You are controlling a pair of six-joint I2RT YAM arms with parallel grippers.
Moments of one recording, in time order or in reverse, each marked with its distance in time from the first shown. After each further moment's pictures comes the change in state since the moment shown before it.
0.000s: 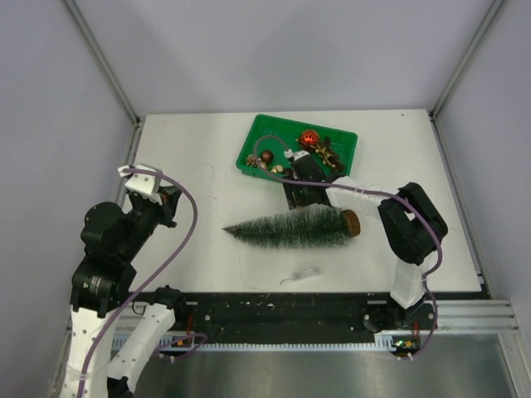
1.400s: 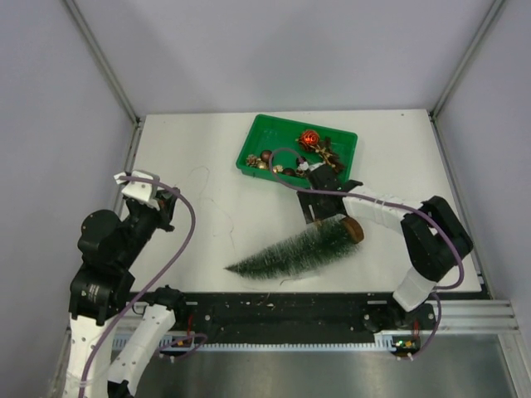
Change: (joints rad) left arm 0.000 -0.045 -0.015 0.001 -0.018 0.014; right arm -0.032 -0.135 -0.130 -0.161 0.045 -0.026
